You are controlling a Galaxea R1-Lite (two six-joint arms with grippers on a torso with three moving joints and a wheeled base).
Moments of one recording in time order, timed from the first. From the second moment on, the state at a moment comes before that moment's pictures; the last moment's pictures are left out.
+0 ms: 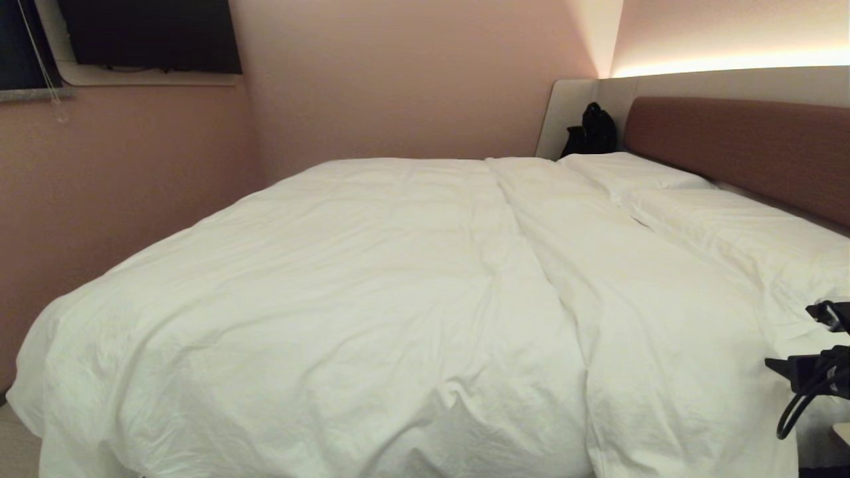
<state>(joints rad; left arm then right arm) 0.01 0.00 0.00 0.00 -0.01 0.05 -0.61 1.92 -0.58 -0.73 0.28 -0.40</state>
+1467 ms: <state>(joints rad) 0.01 0.00 0.00 0.00 -0.01 0.05 -0.61 2.25 -0.59 -0.82 0.26 -0.50</state>
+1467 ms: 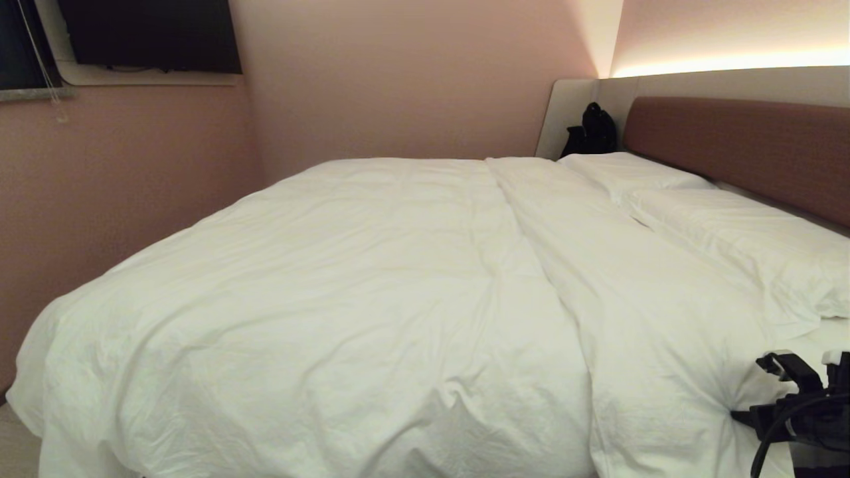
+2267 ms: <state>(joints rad) 0.01 0.00 0.00 0.00 -0.01 0.05 -0.72 2.25 -0.49 -0.94 0.14 -0.55</state>
